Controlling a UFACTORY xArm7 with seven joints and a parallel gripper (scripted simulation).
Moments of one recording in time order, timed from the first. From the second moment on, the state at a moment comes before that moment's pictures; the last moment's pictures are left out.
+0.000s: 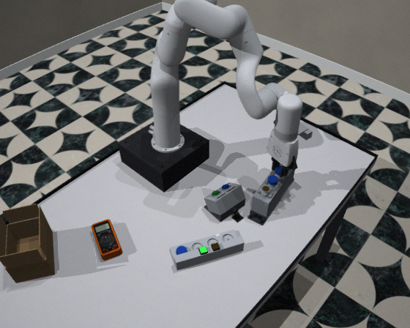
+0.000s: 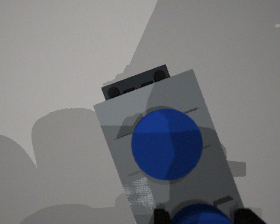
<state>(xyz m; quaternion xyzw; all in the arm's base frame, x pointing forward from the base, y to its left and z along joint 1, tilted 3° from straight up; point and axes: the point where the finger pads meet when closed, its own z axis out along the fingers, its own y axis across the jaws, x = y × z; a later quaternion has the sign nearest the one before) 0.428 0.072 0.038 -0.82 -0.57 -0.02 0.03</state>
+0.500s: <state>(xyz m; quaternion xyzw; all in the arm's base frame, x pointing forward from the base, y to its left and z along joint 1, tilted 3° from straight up) 0.427 0.072 0.038 -0.92 -0.38 -0.01 0.02</state>
